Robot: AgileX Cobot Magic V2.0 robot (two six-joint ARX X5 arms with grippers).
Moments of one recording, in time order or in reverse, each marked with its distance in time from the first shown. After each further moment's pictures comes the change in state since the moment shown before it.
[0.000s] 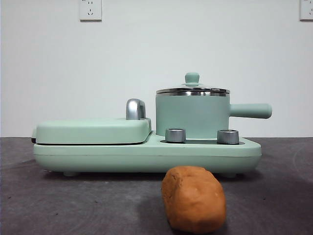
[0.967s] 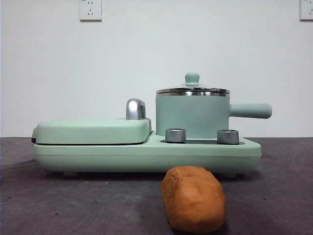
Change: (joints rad) left arm -0.049 0.412 0.640 -0.126 0.425 -0.117; right arm 0.002 0.327 0.614 -0.364 -0.573 0.290
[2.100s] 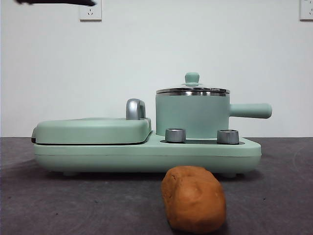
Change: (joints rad) left arm -0.314 0.654 0.358 0.003 0.222 0.040; right arm 0.000 0.222 0.289 -0.233 -0.100 -0.220
